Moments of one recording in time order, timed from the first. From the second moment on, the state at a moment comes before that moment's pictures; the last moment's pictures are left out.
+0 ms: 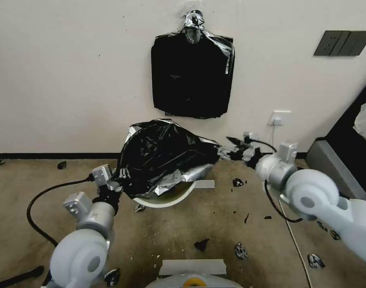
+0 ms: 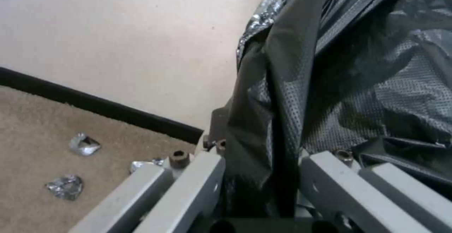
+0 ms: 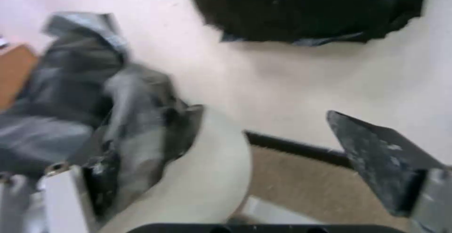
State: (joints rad) left arm 1.58 -1.19 -0.48 -2.32 -0.77 0.27 -0.40; right arm -0.96 0.50 0.08 2.20 1.39 -0.29 0.17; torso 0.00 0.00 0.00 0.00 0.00
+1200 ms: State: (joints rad) left arm 1.59 -1.20 -0.47 -2.40 -0.86 0.37 -0.47; right arm -1.12 0.49 -0.01 2.28 0.32 0.04 -0.20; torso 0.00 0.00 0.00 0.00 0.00
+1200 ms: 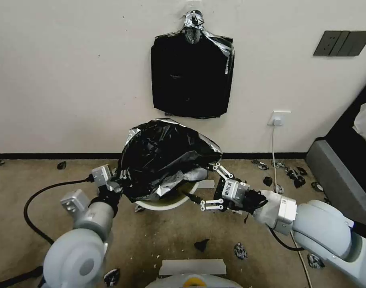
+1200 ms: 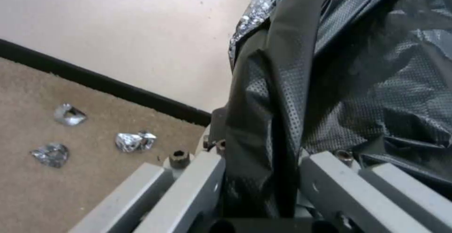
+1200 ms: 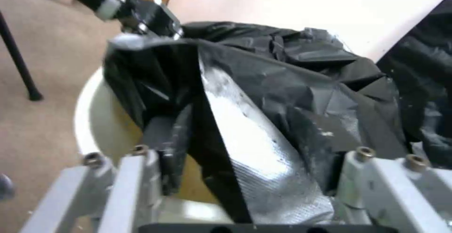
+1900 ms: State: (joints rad) left arm 1.59 -1.20 -0.46 -2.41 -0.92 0.38 -0.49; right arm -1.12 0.46 -0.05 2.26 0.45 0.15 -0.29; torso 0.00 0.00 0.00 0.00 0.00
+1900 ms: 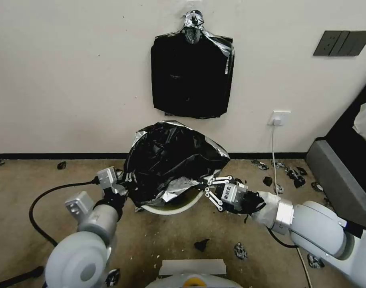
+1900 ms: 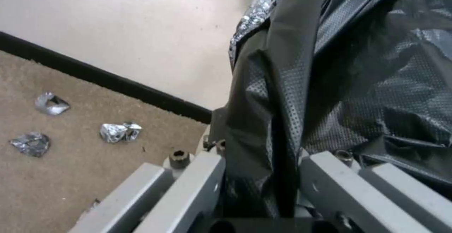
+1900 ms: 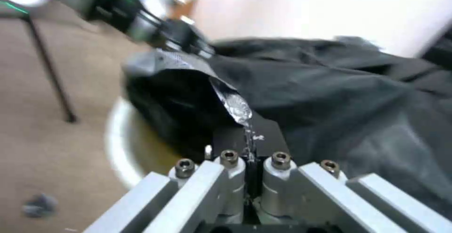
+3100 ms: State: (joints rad) left arm 1.60 -1.14 -0.53 -2.49 -1.30 0.58 -0.67; right arm -1.14 0.60 -0.13 1.85 0.26 0.21 -0.46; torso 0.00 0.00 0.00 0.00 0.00
